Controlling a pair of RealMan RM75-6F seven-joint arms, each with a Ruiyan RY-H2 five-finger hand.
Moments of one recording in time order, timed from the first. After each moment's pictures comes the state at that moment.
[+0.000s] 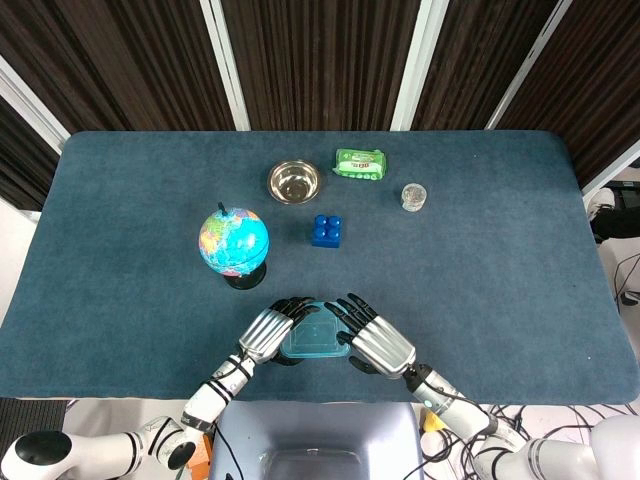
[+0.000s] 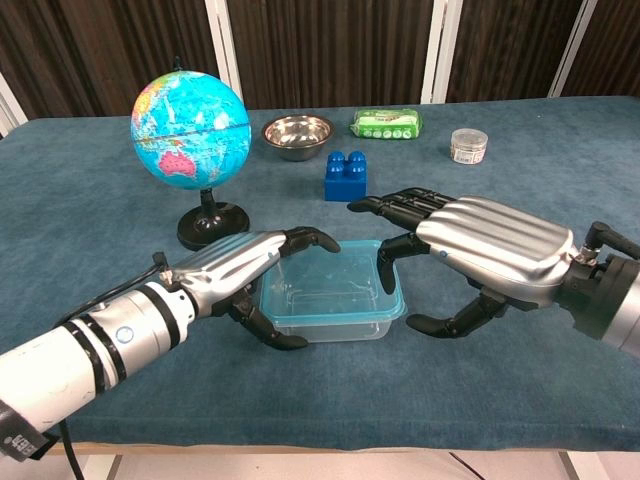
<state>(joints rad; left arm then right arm) -0.71 -1.89 -0.08 -1.19 1.42 0.97 -0.01 0.57 -1.65 -0.02 -1.33 -1.73 1.16 -0.16</state>
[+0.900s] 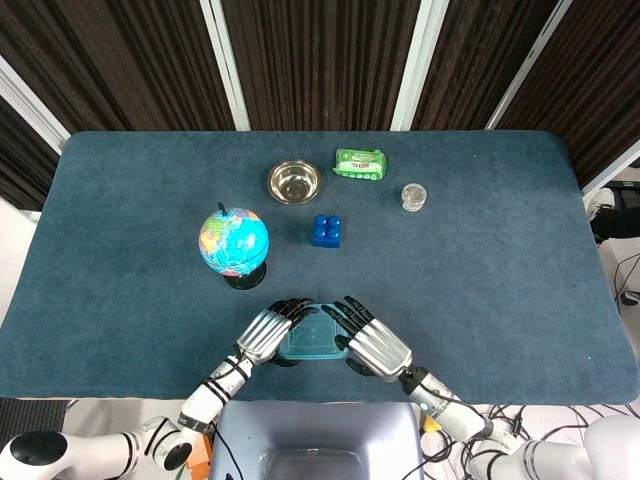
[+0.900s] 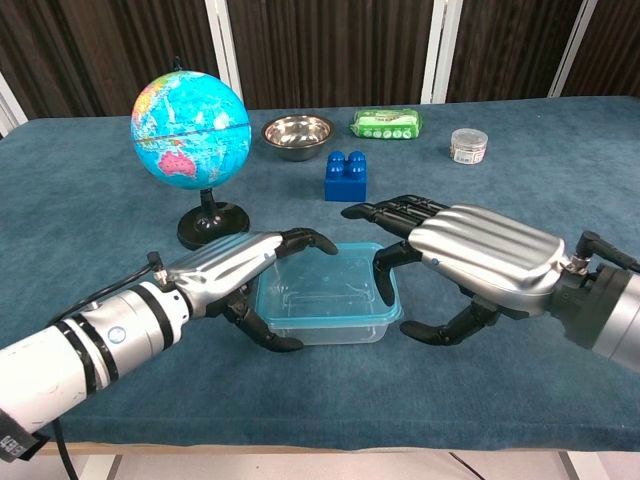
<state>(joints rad) -0.71 -1.87 -0.08 -1.21 1.43 0.97 -0.01 0.57 -1.68 -0.03 -1.34 -1.71 1.16 -0.18</state>
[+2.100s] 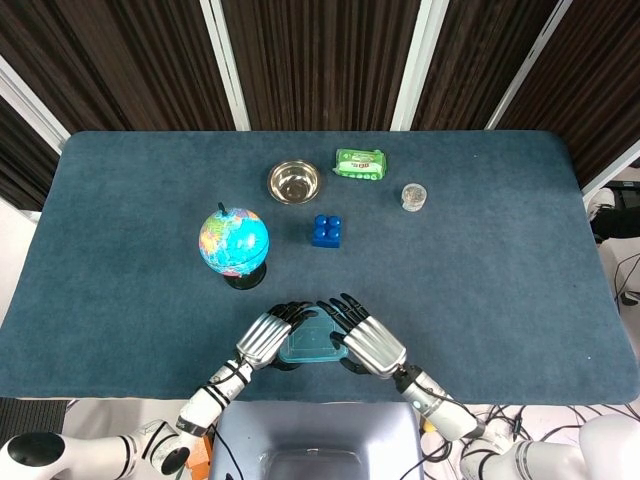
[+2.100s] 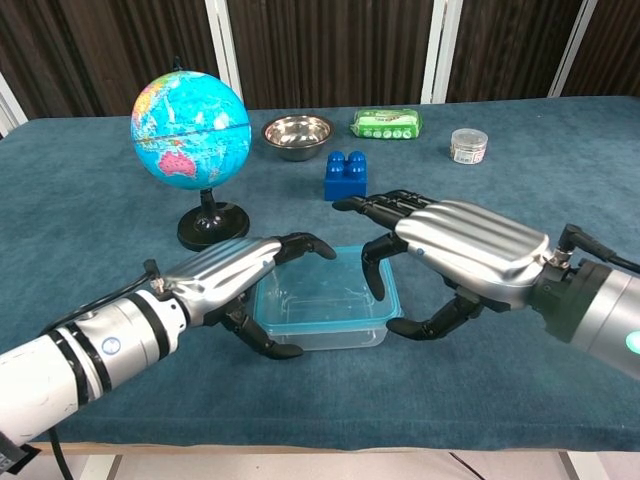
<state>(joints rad) -0.70 -1.86 -0.05 -1.24 1.45 0.98 0.01 0.58 -1.71 0.00 -1.36 -1.67 1.16 -0.19</state>
